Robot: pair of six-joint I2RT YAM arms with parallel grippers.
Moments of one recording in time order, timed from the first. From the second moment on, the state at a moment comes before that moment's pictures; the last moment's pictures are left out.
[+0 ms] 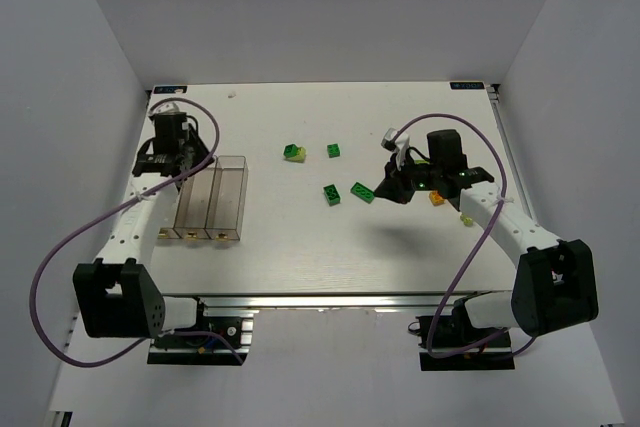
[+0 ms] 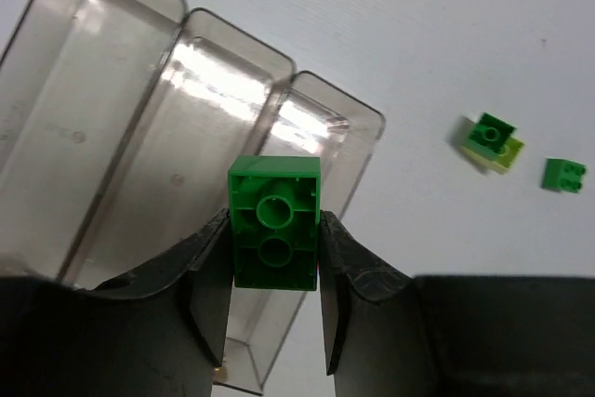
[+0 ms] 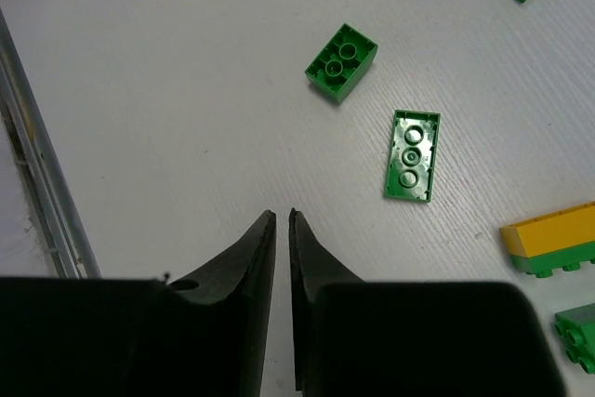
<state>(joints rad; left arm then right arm) -0.04 1.31 1.10 -0.51 -0.13 -0.50 0.31 1.33 0.90 -0.32 -0.77 -0.36</state>
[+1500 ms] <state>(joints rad) 0.21 1.36 1.05 -0.47 -0.01 -0.55 0.31 1.36 0.91 -0.35 -0.66 -0.37</state>
